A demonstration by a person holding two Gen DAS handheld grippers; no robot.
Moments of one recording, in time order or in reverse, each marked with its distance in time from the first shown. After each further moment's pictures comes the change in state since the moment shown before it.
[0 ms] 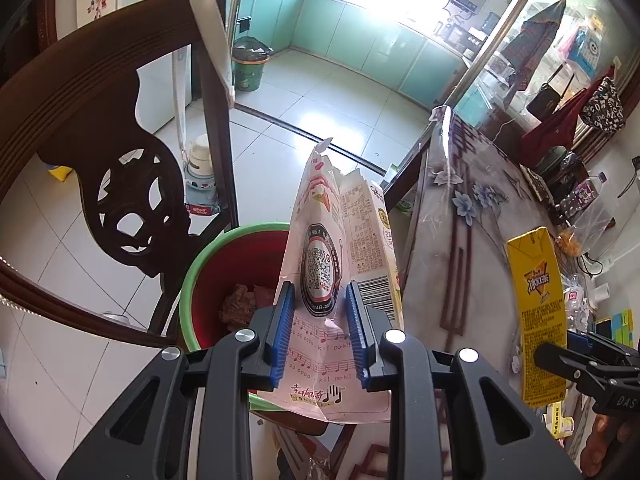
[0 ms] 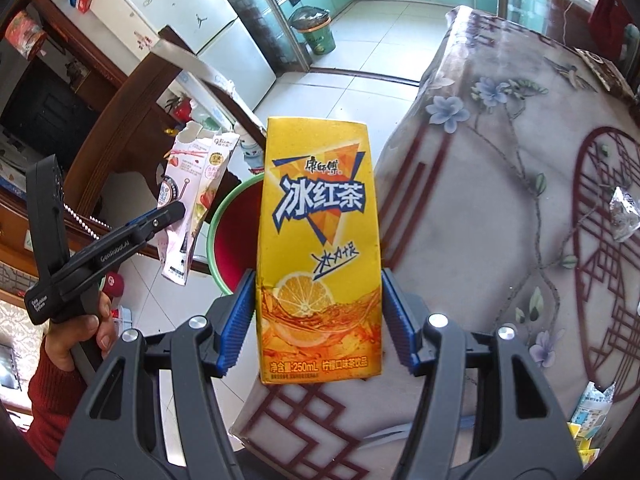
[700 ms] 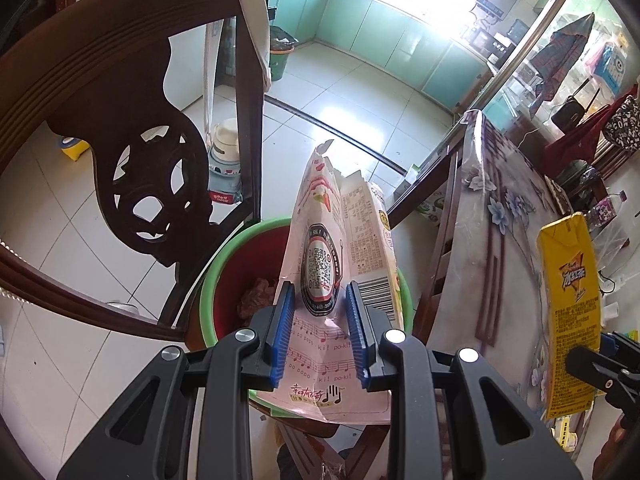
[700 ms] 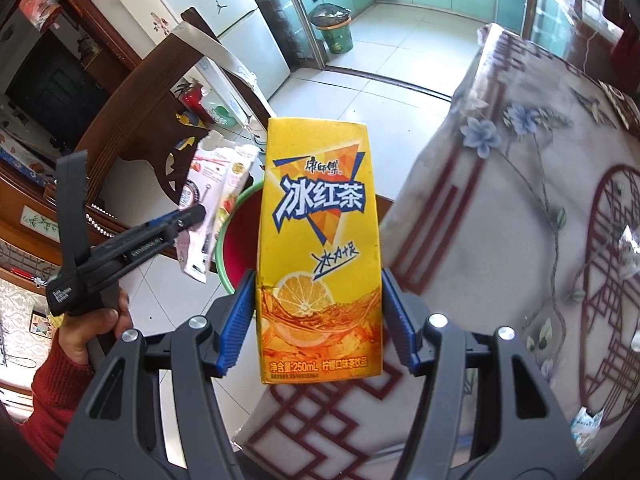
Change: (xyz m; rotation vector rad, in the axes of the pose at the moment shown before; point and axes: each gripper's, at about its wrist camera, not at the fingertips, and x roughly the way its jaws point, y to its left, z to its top) left arm 0.023 0.030 0.002 -0.064 0.025 0.042; right arm 0.014 0.035 0.019 -0.088 0.005 -0.007
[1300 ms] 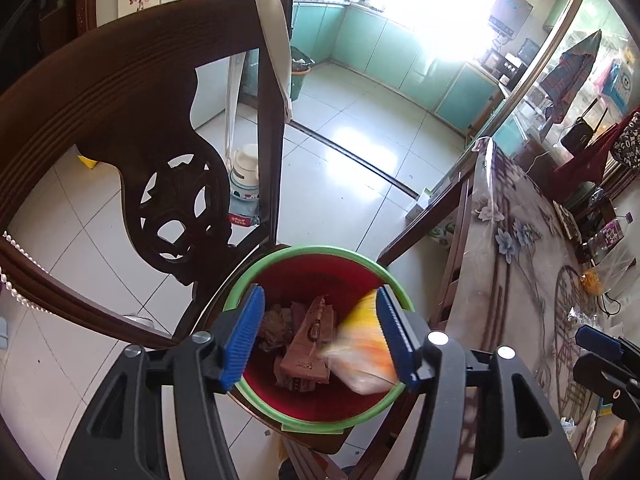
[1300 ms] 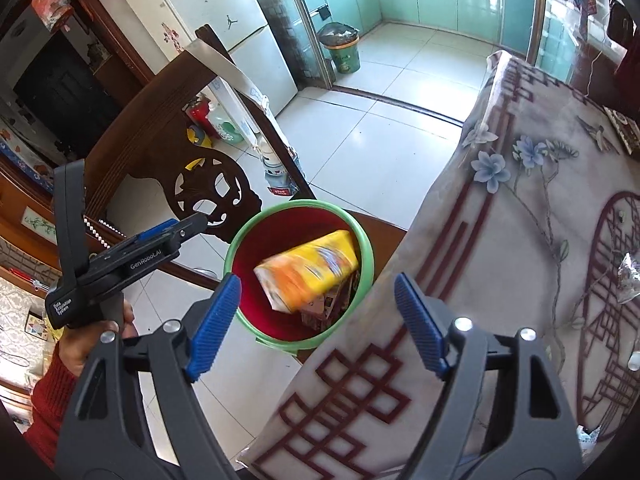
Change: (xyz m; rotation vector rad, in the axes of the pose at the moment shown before) left arm -0.024 0.005 0.012 -0.039 -0.084 0.039; right arm -0.011 0.013 0.012 -0.030 -0.071 -0.003
